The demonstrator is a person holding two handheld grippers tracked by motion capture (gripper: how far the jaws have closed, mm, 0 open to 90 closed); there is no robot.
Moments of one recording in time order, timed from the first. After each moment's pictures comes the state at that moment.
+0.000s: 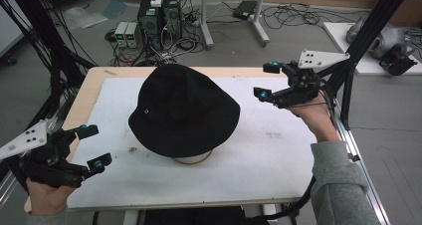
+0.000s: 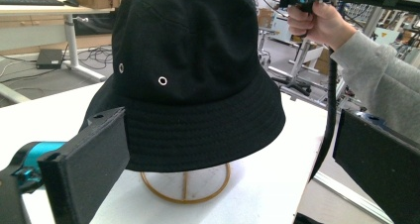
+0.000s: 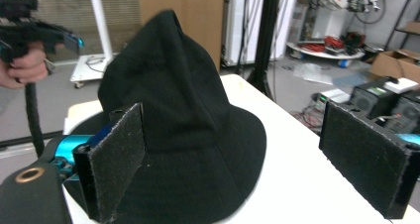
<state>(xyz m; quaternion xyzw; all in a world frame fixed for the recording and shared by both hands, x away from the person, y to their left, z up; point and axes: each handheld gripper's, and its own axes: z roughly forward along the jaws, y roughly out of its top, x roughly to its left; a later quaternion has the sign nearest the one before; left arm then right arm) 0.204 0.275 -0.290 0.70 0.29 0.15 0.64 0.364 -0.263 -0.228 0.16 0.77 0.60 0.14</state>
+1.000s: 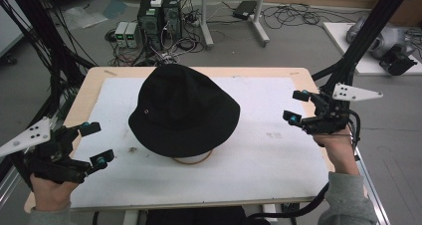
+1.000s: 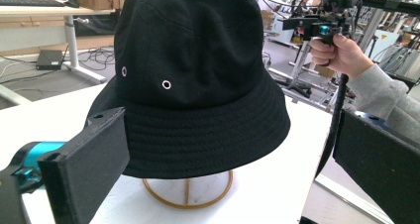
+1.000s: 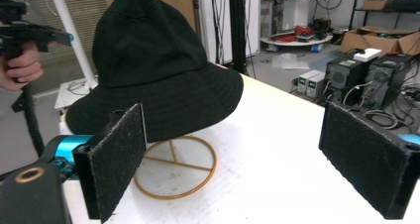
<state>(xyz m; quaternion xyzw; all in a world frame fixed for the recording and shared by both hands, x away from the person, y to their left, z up) 0.211 0.274 -0.292 0.70 0.29 0.15 0.64 0.322 -0.336 -0.282 0.25 0.73 0.62 0.13</state>
